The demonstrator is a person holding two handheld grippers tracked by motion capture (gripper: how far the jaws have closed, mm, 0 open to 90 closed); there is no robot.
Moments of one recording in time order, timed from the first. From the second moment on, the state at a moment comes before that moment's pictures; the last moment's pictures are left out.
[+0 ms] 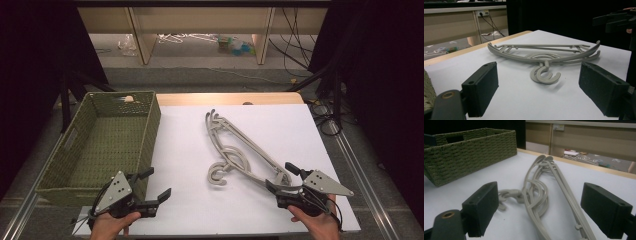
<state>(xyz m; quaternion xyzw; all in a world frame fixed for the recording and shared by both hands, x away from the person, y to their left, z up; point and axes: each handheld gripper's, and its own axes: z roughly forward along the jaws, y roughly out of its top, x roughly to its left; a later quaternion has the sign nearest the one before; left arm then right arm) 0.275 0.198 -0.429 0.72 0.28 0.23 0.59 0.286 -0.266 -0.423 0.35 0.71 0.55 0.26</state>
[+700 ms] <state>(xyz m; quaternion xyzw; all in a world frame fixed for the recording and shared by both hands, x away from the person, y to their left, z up) 0.275 0.197 -0.430 0.72 0.28 0.22 0.59 0.301 -0.248 -0.427 0.31 0.78 0.50 0.23</state>
